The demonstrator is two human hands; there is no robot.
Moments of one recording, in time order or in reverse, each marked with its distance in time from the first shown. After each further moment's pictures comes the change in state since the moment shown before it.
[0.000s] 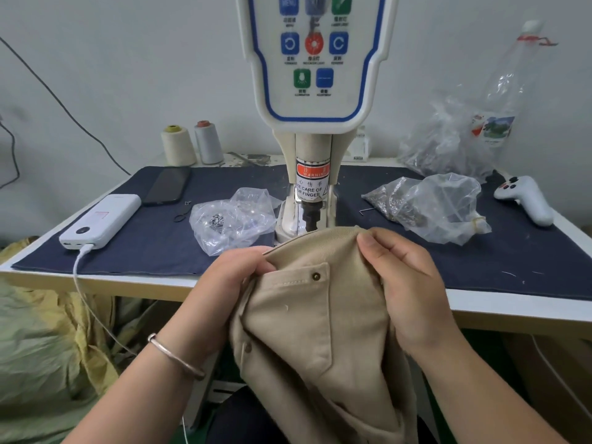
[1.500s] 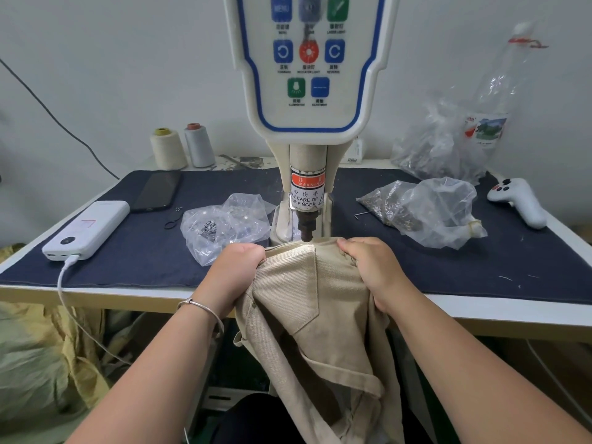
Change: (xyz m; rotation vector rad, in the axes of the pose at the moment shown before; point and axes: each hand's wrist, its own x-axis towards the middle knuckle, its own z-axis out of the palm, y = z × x) left_hand 0.082 -0.030 -0.025 0.492 0.255 -0.067; right_hand 0.069 0.058 -0.019 -0.332 0.058 0.350
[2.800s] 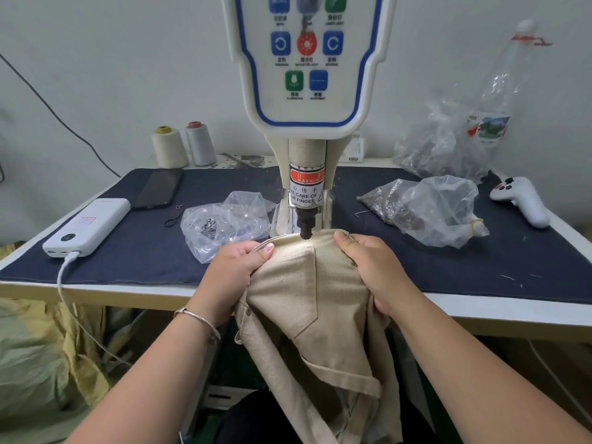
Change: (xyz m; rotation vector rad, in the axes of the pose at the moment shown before) left_hand -0.009 -0.014 -0.002 -0.376 -0.131 0.081; right_hand -0.005 0.003 -0.002 0.033 -0.087 -0.064
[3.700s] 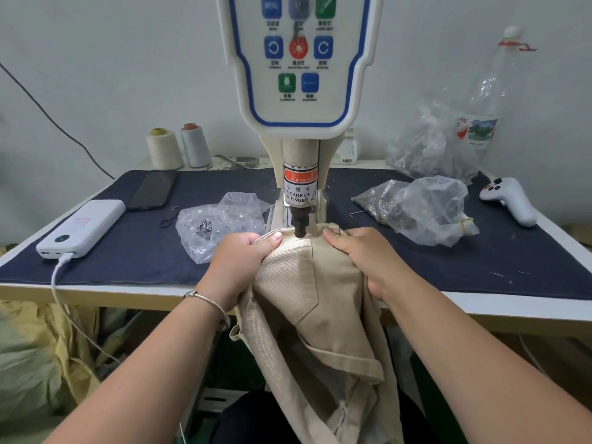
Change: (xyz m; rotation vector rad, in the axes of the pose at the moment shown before) left_hand 0.006 0.018 0.020 0.328 0.162 0.031; right_hand 0.006 -0.019 -0.001 0.072 0.054 0.181
